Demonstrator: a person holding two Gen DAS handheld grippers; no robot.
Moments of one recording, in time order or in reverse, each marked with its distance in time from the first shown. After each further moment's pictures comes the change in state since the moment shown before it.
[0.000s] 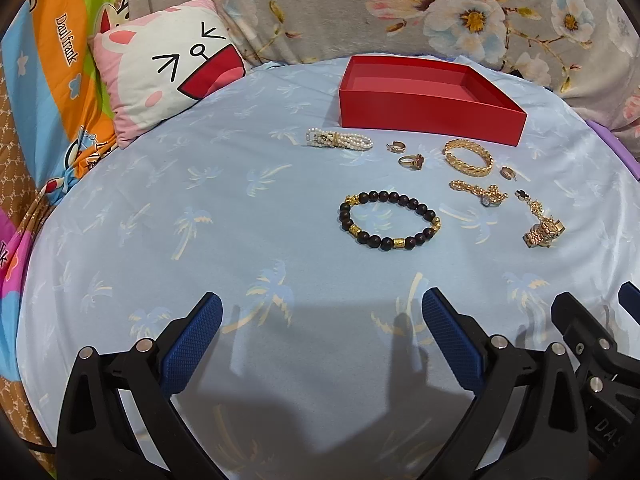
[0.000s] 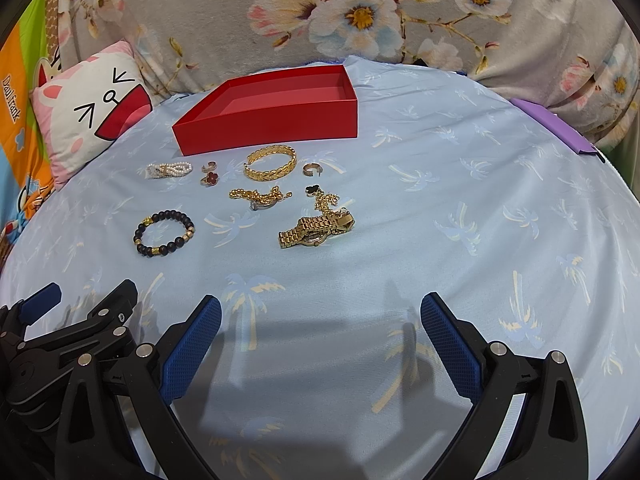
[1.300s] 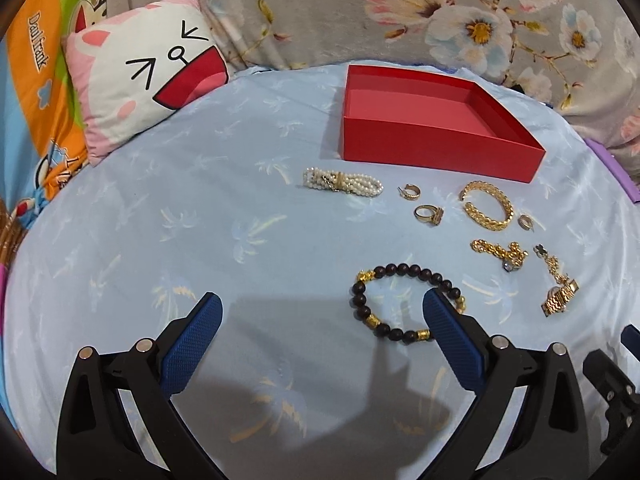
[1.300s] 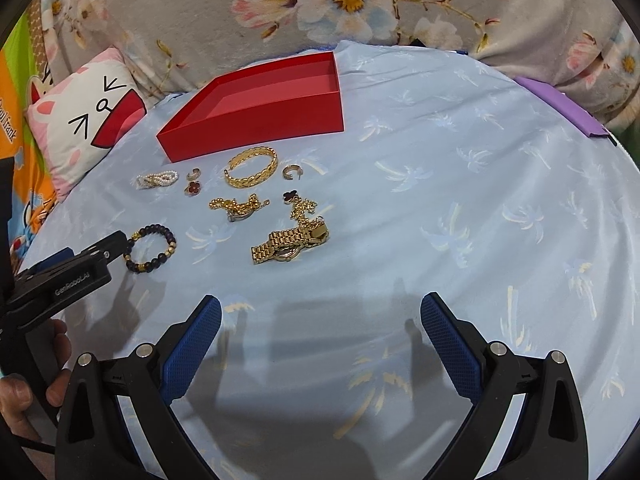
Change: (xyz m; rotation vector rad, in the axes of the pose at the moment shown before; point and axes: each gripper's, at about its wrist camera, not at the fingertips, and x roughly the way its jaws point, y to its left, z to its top) left arm 0.036 0.016 0.048 -0.007 0.006 -0.094; right arm 0.011 -0.027 0.018 0.044 0.070 0.057
